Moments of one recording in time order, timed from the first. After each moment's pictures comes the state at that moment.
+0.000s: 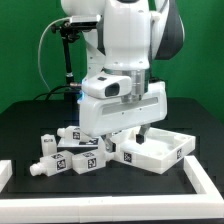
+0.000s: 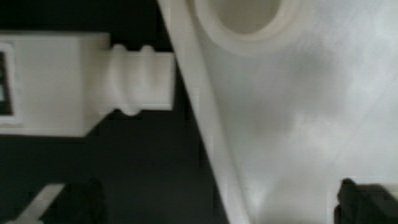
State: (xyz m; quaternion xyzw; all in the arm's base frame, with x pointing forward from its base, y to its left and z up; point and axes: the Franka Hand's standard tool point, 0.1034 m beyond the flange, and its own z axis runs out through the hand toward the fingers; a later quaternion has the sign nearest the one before) arm 0.480 0.030 0.028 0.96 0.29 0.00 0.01
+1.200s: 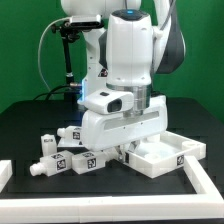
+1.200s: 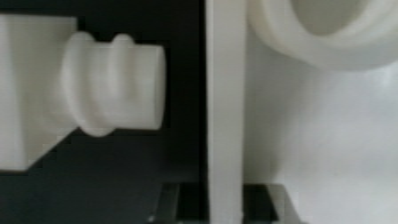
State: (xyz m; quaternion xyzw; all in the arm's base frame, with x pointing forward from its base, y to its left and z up) arm 0.485 0.029 0.007 0.96 0.29 0.00 0.01
